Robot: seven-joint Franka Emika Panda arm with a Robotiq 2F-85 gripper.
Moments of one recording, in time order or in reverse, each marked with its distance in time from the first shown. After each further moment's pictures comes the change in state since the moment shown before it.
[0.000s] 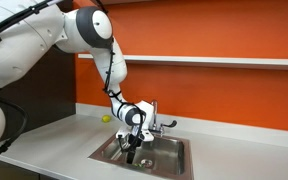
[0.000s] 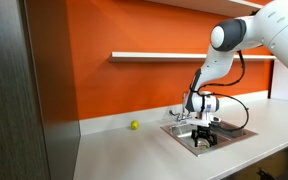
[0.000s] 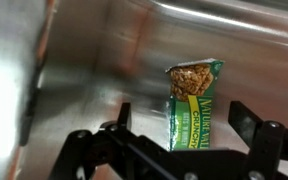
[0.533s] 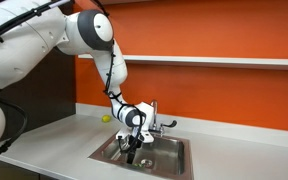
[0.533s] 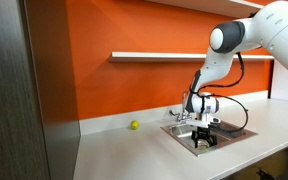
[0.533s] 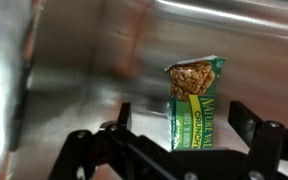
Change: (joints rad) arm 0.000 0.021 0.000 0.014 0.000 0.004 0.026
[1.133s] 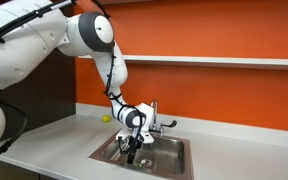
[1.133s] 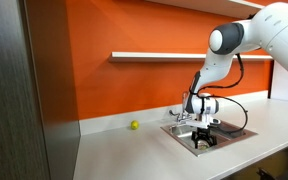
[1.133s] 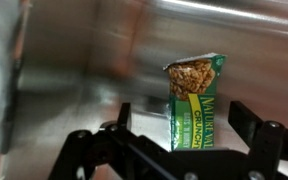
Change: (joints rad) arm 0.000 0.015 0.000 0.011 0.000 0.003 0.016
